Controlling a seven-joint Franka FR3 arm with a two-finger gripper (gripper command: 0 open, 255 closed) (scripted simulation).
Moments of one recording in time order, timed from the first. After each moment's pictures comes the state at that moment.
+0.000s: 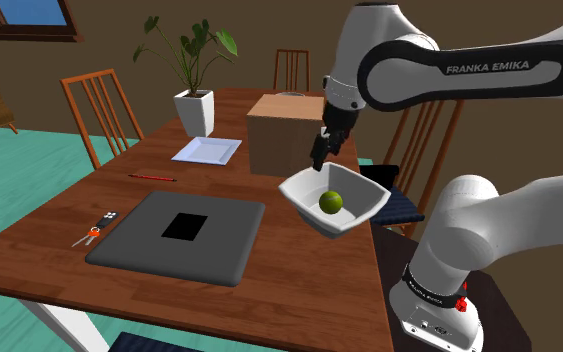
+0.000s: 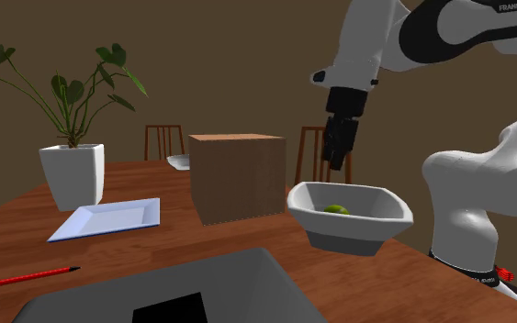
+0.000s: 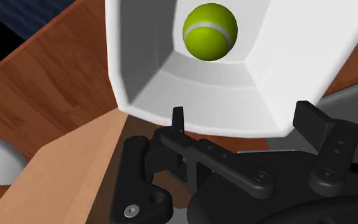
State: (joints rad) arm 0.02 -0.95 0.09 -2.67 0.02 1.91 0.04
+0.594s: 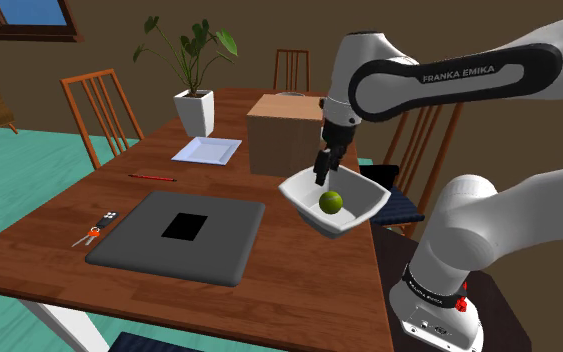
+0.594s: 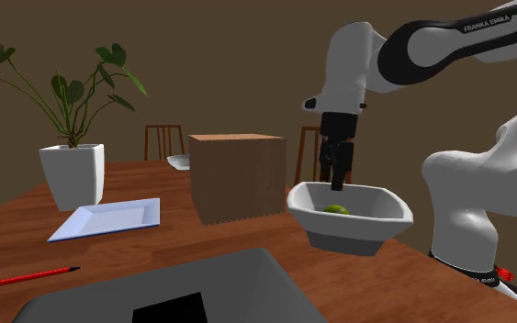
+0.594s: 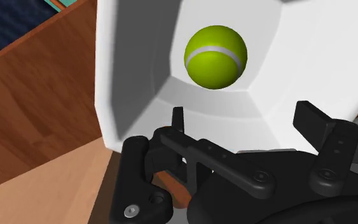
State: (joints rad) arm 0.03 -0.88 0.00 -2.73 0.05 1.95 -0.08
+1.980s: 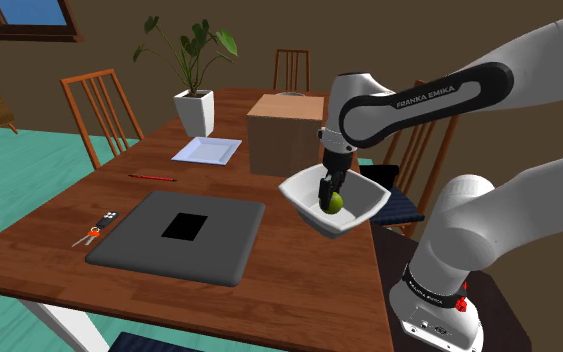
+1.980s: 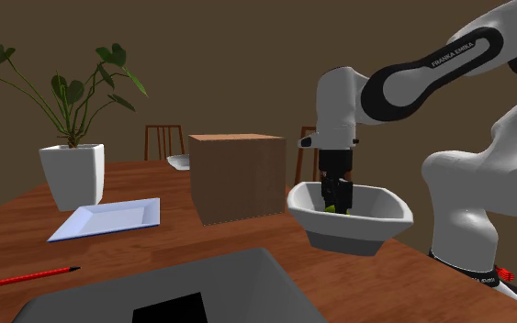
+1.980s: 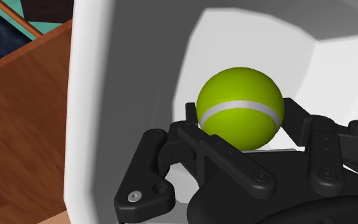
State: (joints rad) arm 0.04 -0.76 -0.07 -2.85 0.07 2.06 -0.17
